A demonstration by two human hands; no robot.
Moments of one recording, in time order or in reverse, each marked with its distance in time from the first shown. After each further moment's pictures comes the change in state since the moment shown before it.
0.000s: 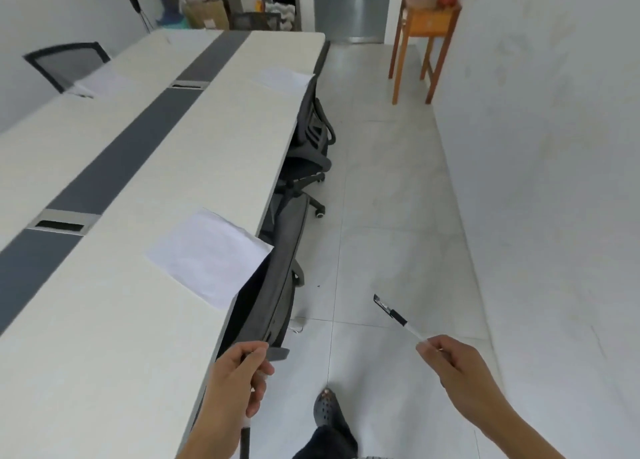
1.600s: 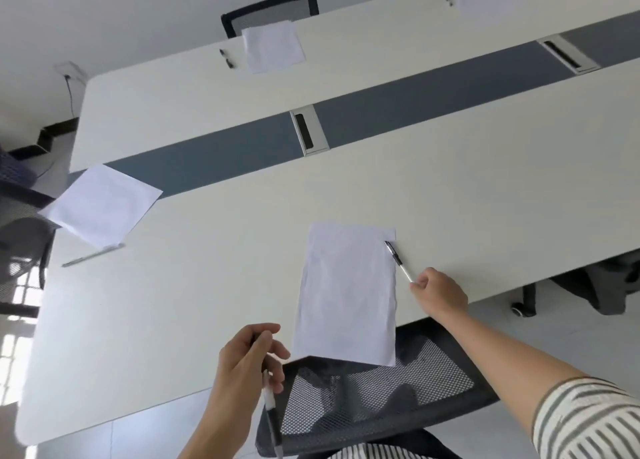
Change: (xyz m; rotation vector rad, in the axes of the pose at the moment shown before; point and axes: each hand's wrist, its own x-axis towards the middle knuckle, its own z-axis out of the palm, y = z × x) left_hand 0.166 0.128 -0.020 -0.568 0.946 -0.160; right_hand 0.487 -0.262 0.348 -0.972 -0.671 -0.636
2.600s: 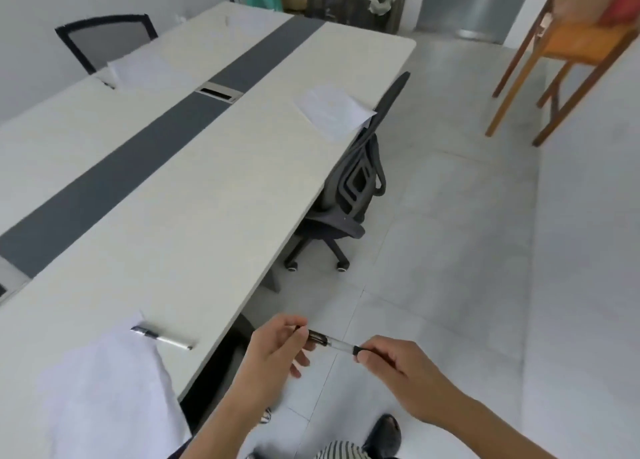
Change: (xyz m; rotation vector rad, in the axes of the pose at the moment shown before) left_hand -0.112 -0.044 0.332 0.561 -0.914 0.210; right_hand -0.292 0.248 -0.140 0.813 0.142 0.016
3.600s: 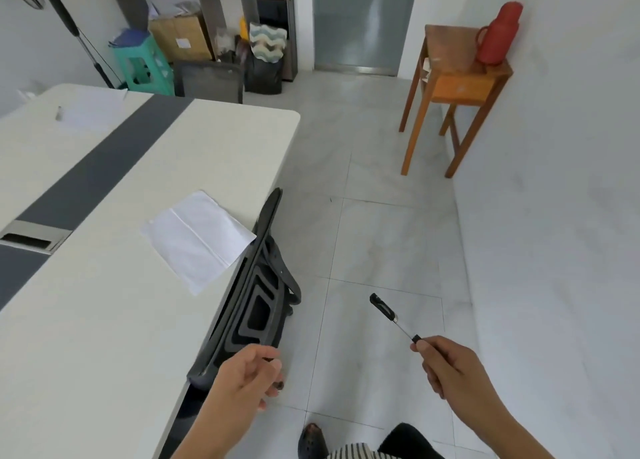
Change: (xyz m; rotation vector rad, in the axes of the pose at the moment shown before) left_hand 0.365 0.222 0.204 0.269 -0.219 0.042; right_hand 0.189 0.070 -0.411 0.281 0.629 0.278
